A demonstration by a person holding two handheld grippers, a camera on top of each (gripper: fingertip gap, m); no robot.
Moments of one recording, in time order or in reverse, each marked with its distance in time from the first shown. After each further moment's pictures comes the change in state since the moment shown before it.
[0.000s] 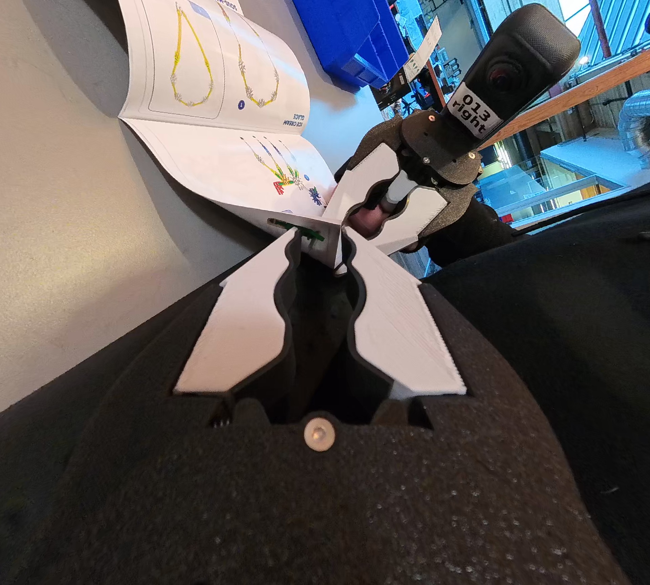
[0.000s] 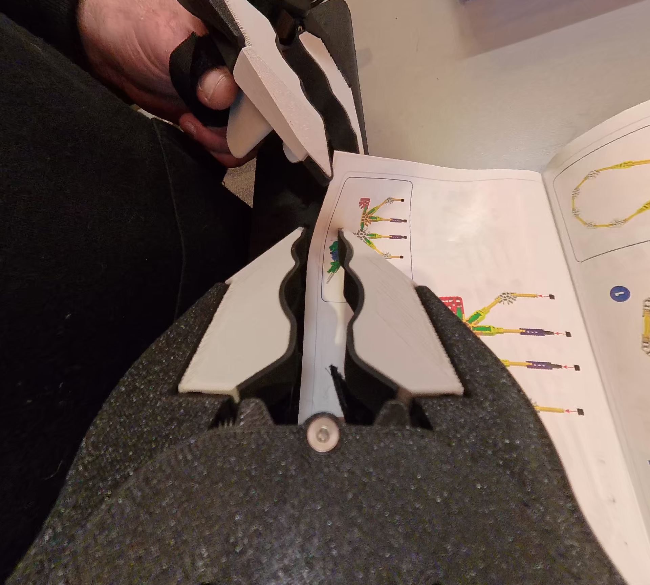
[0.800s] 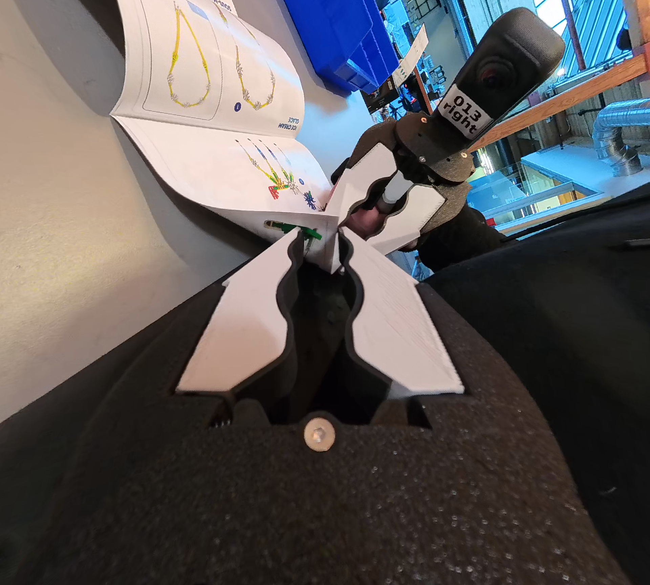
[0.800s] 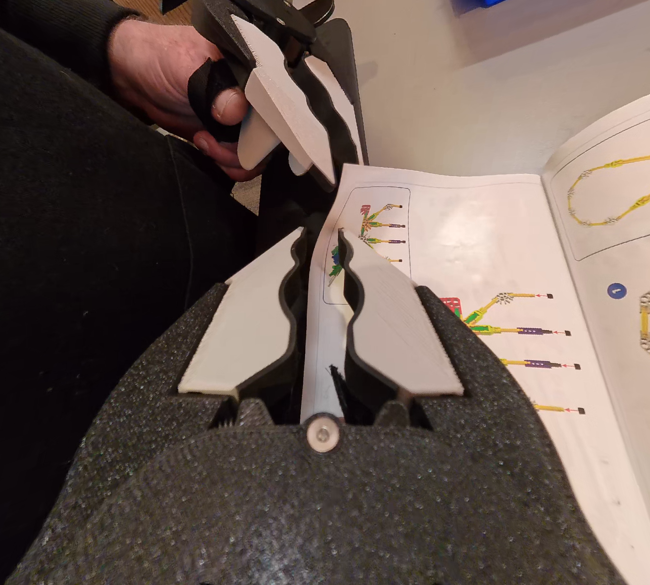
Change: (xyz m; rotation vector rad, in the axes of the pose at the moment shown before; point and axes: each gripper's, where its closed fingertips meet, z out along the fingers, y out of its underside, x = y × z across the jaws) left arm 0.000 -0.002 0.003 0.008 0.037 -0.027; right arm 0.001 -0.005 -0.005 0.039 -0.027 0.036
